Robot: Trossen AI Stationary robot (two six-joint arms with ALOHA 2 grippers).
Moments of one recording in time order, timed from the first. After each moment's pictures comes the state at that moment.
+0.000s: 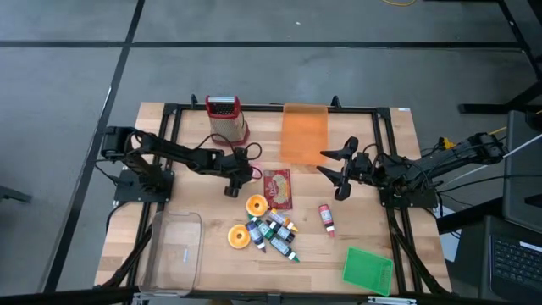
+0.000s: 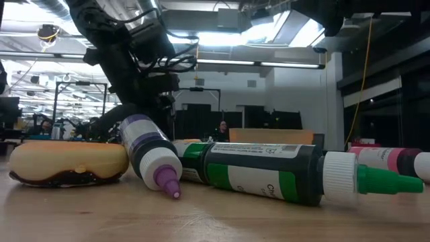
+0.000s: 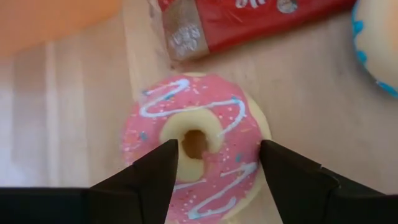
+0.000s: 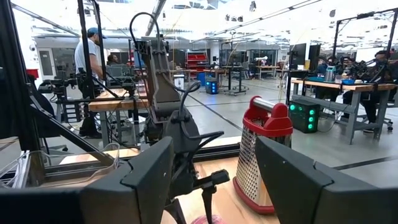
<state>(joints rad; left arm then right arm) 0.10 1.57 0.69 -0.11 -0.13 0.39 0.29 0.90 0.41 0.64 0.50 -0.04</state>
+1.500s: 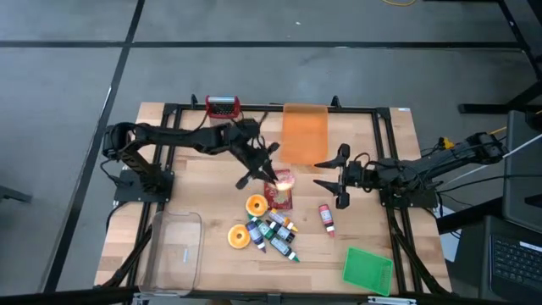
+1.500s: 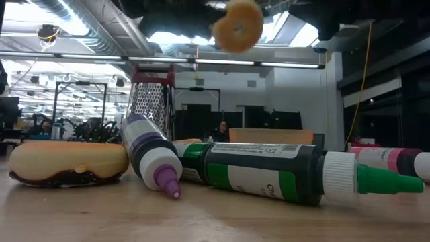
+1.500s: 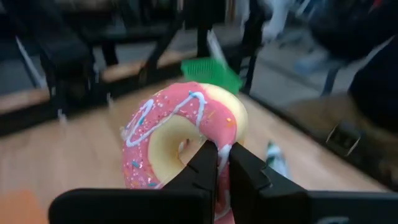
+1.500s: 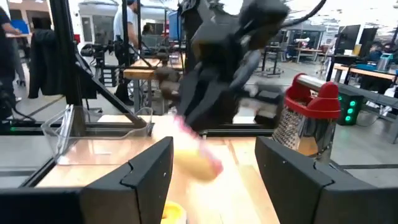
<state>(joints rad) 0.22 1.57 1.09 0.06 0.79 0.33 0.29 0.93 0.41 0.54 0.35 -0.05</state>
